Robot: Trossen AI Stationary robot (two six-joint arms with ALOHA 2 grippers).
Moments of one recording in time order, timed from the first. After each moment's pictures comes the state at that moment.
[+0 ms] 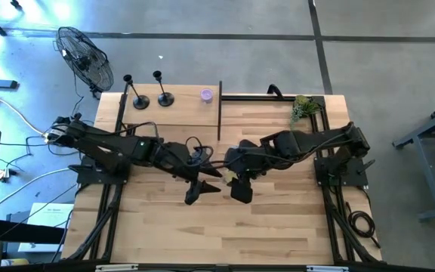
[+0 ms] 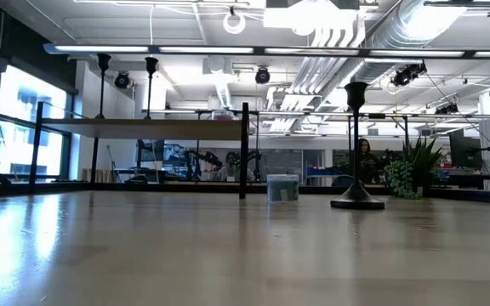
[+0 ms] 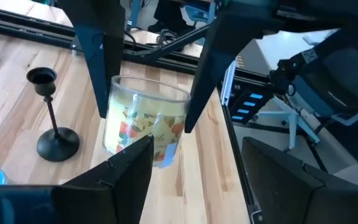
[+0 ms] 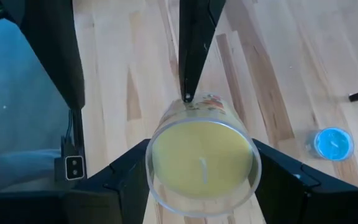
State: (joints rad) left arm -0.25 1.41 1.32 -0.29 -0.01 -0.37; right arm 0.25 1.78 1.97 -1.13 0.05 0.49
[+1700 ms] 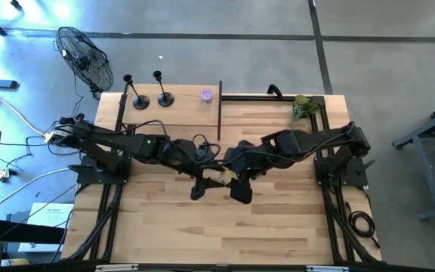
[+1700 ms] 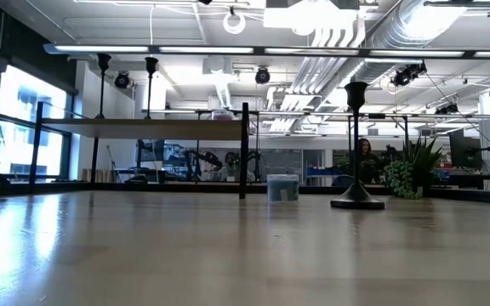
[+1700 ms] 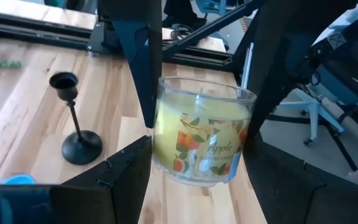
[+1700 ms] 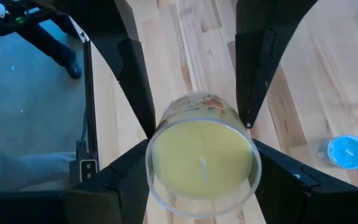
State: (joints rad) left arm -0.20 1.45 1.33 -0.29 0.00 -0.28; right arm 0.24 1.77 1.97 -1.10 0.02 0.49
